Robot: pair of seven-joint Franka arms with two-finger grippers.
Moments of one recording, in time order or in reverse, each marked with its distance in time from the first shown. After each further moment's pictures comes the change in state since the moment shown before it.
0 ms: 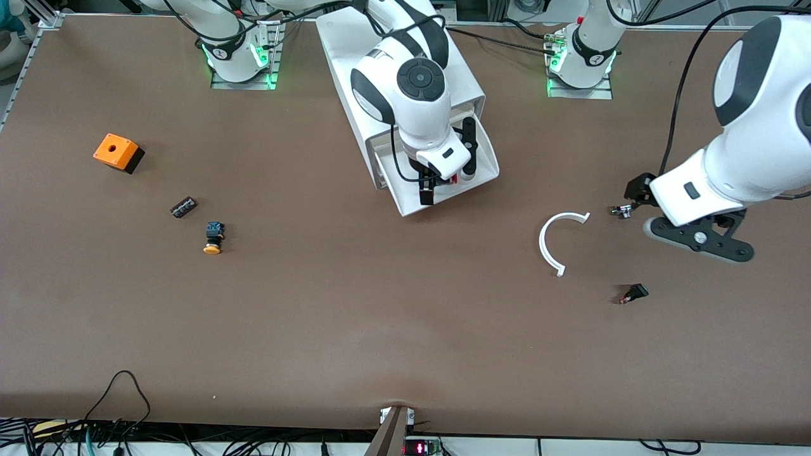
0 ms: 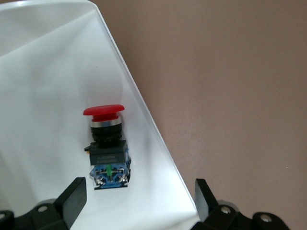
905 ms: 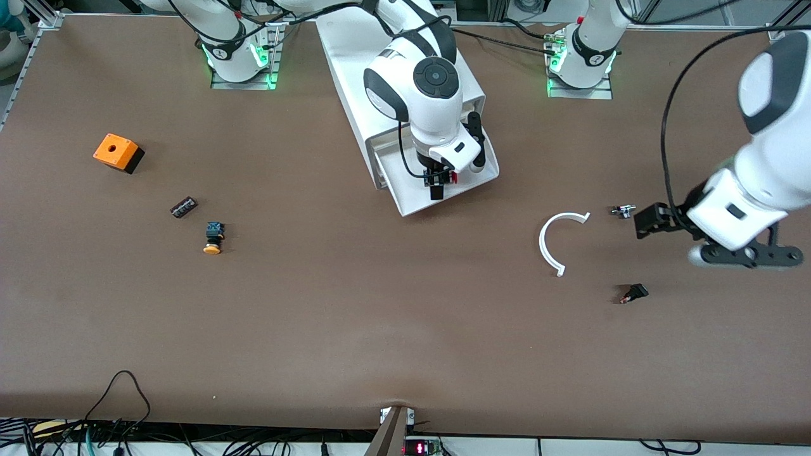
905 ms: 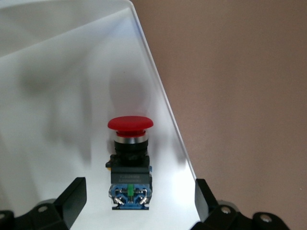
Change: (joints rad) left arm 0.080 -0.172 -0.018 -0.317 -0.113 0.304 -0.277; right arm 0.033 0.018 0.010 0.000 -0.021 -0.011 -0.051
